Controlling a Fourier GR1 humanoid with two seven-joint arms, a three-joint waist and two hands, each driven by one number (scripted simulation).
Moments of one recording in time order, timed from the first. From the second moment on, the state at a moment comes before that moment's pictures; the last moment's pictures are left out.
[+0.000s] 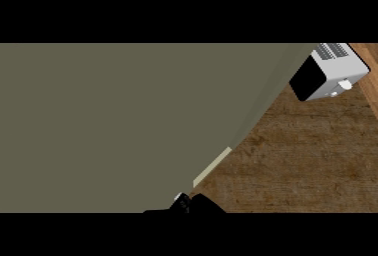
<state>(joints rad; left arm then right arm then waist) 0.65 0.80 0.08 -2.12 1.00 -0.03 -0.55 -0.44 -0.02 0.78 -2.16 0.12 -0.13 0.71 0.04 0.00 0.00</state>
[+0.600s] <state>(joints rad) 0.69 0.76 0.18 -2.11 1.03 -0.15 -0.47 -0.86 0.00 0.56 -1.68 0.01 -0.24 0.61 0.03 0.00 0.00</state>
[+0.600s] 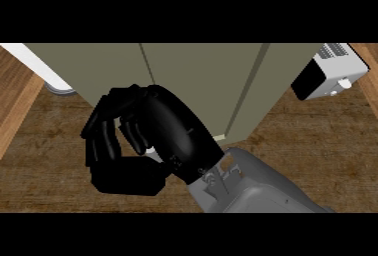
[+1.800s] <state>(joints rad) 0.42 0.64 -0.02 -2.12 0.88 0.03 -0.28 -1.00 -0.05 0.32 -1.24 -0.05 0.04 0.18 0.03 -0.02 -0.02</state>
